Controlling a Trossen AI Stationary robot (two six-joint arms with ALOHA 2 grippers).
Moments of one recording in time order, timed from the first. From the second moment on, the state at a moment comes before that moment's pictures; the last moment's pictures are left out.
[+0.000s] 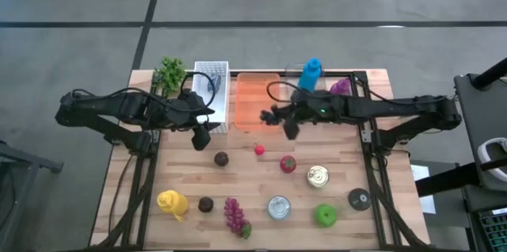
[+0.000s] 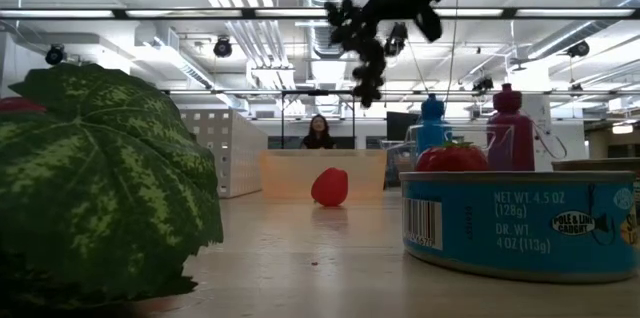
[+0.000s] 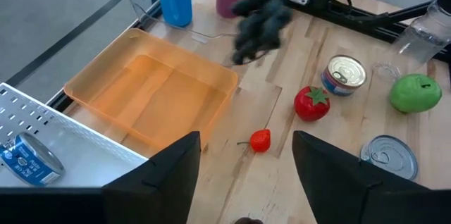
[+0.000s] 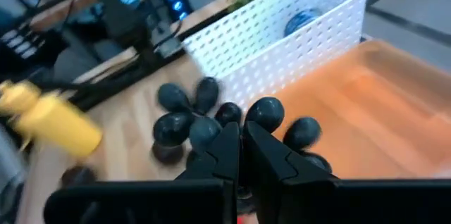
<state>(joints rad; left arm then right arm) -0.15 1.15 1.30 -0.88 -0.40 -0.45 -0.09 1.29 1.00 -0.16 0.19 0.49</state>
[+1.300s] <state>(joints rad) -0.15 1.15 1.30 -0.88 -0.40 -0.44 -0.42 1.81 1.32 -0.41 0.24 0.14</state>
